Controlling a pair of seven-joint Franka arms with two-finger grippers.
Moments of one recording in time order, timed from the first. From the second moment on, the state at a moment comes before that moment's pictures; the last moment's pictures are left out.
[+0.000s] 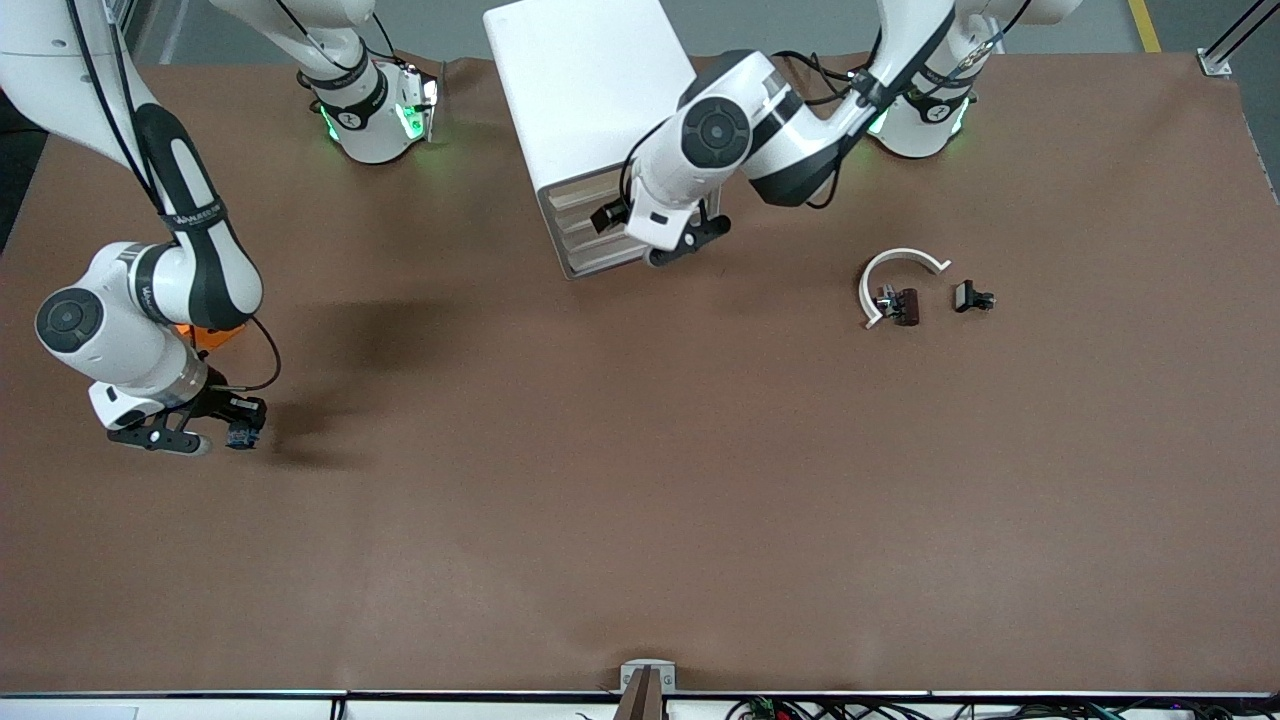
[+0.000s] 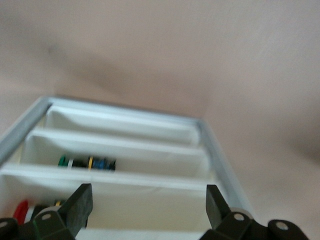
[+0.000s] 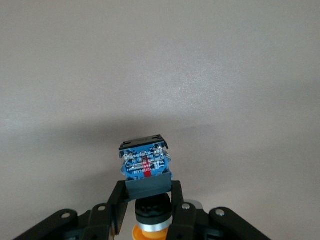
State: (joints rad) left arm -0.30 0.35 -0.60 -1.86 -0.28 2.18 -1.27; right arm -0.16 0.42 0.00 -2.06 -0.09 2.55 0.05
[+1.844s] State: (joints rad) left arm 0.38 0.09 -0.57 -1.68 0.13 1.76 -0.53; right arm -0.18 0.27 0.00 -1.94 -0.09 2.13 0.01
